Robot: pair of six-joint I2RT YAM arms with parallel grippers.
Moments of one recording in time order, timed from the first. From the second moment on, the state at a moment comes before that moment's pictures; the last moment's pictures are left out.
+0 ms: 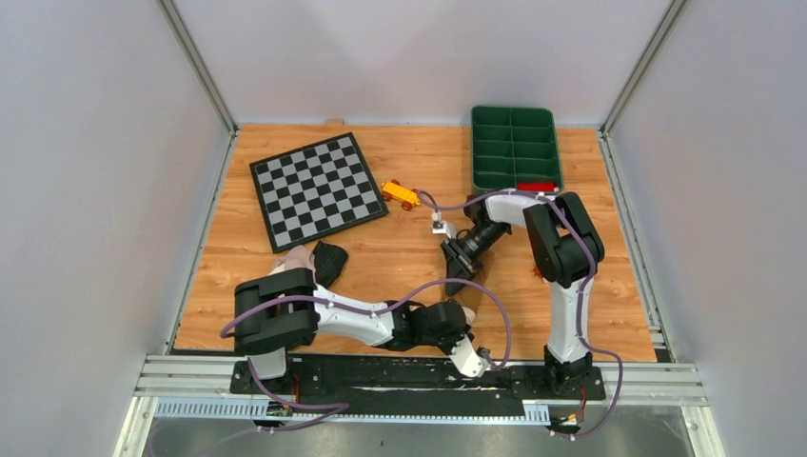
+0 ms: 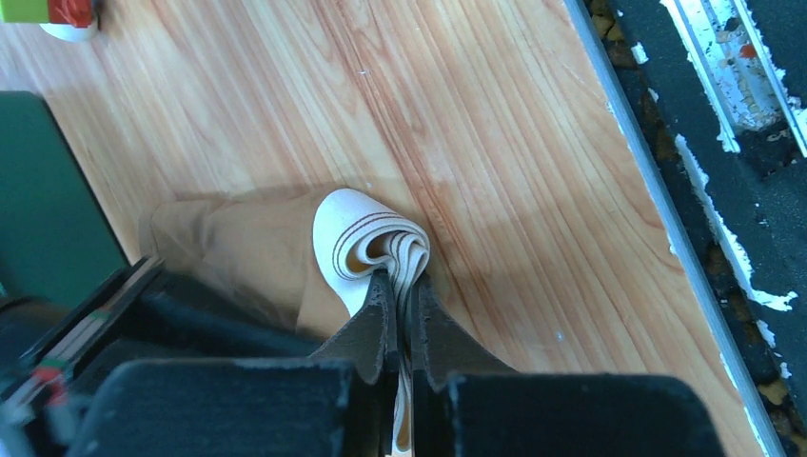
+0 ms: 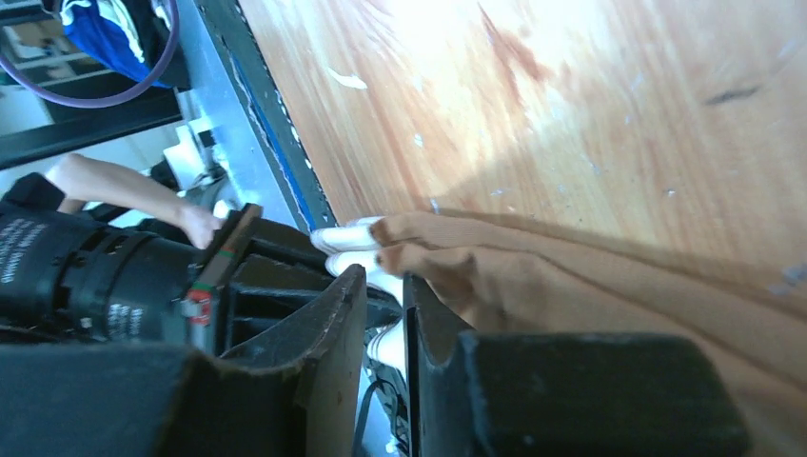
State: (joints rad) left arm -1.37 1.76 0.85 0.11 -0.07 0.97; right arm 0.40 2.09 1.24 -1.04 -0.96 -0.43
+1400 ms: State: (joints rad) left arm -1.11 1.71 1.09 -0.56 0.31 0.66; right arm 0.40 2.22 1.71 -1.10 -0.58 -0.45
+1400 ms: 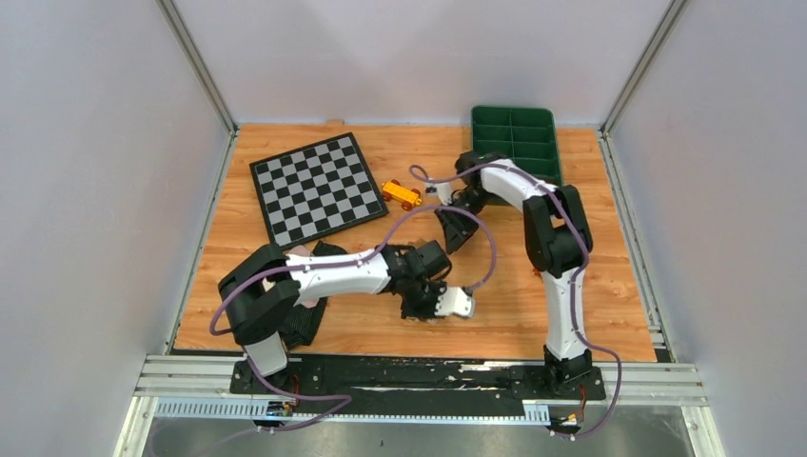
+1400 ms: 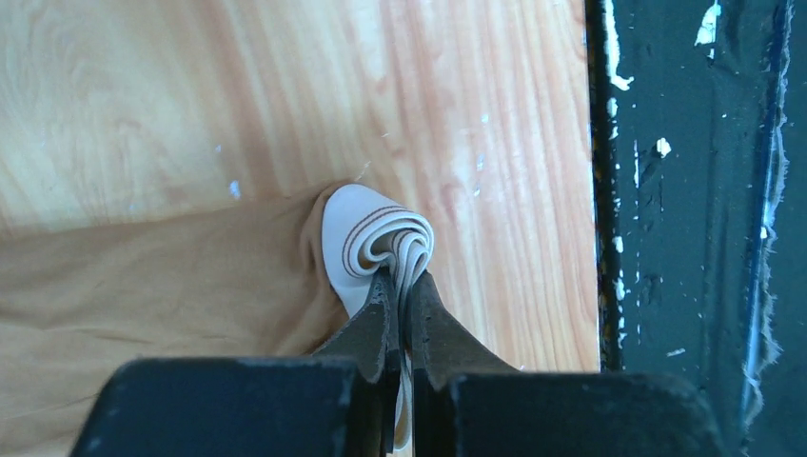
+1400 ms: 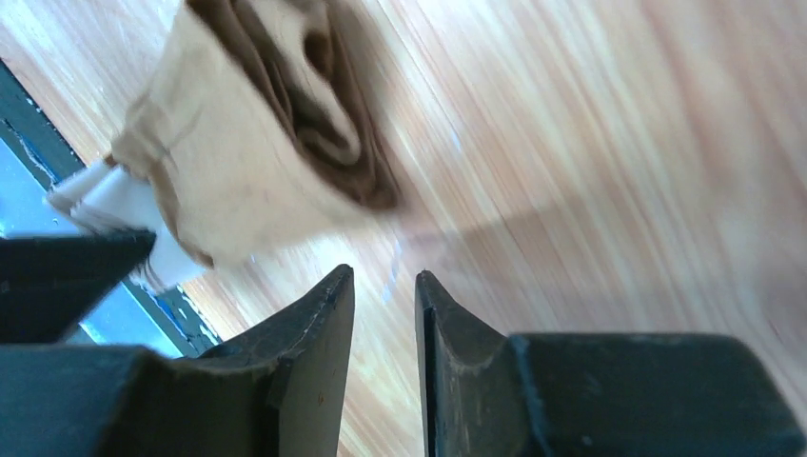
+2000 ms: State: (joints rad) left arm -0.75 2.44 1.82 -1.38 1.10 0.91; right arm 0.13 1.25 1.04 -0.86 -0.76 -0.79
